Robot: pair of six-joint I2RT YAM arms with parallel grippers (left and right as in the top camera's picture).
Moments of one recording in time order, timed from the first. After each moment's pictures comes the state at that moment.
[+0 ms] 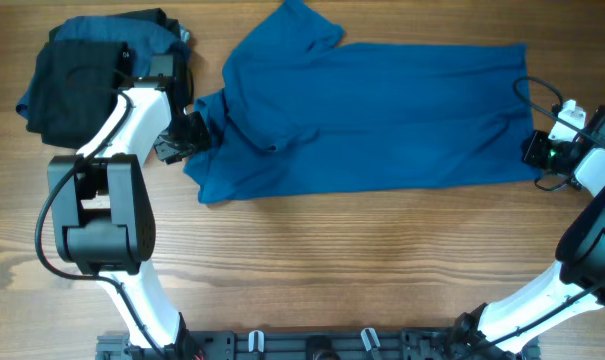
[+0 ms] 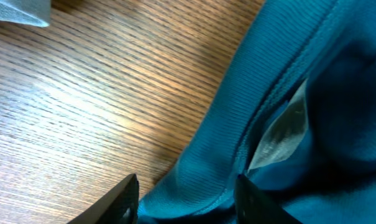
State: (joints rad) left arm -0.02 2.03 1.42 -0.91 -0.02 -0.43; right arm -0.59 1.96 1.10 -0.21 -0.31 -0.21
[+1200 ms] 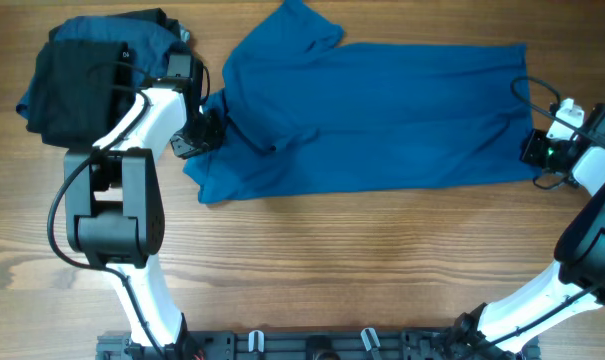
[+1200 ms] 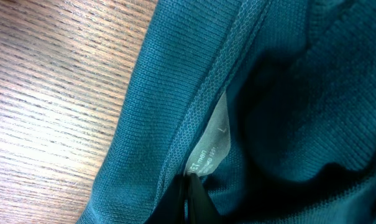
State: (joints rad) left arm -0.07 2.08 1.43 -0.81 0.03 -0.44; right arm -0.57 1.96 1.10 -0.21 -0.27 -0.21
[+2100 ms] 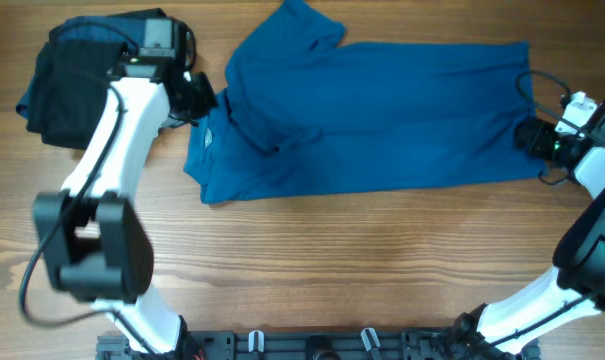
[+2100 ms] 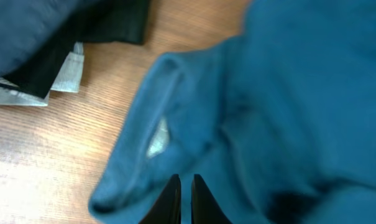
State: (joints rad) left arm -0.08 1.85 1.56 -0.91 0.06 -0.44; right arm -0.58 1.90 1.10 -0.16 -0.25 -0.15
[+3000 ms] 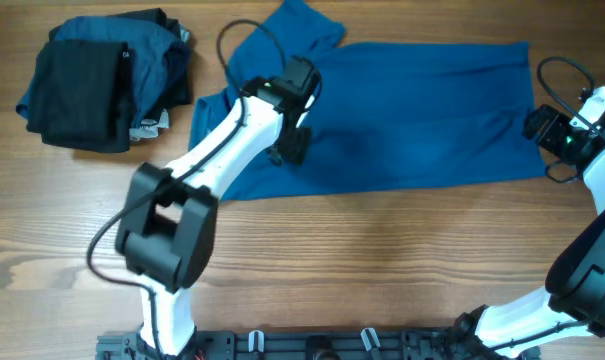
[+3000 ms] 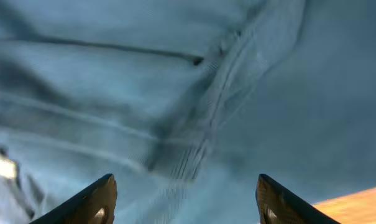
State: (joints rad) left arm -0.52 2.04 1.57 -0.96 -0.12 -0.04; right arm -0.58 1.79 1.10 -0.24 -0.25 0.02
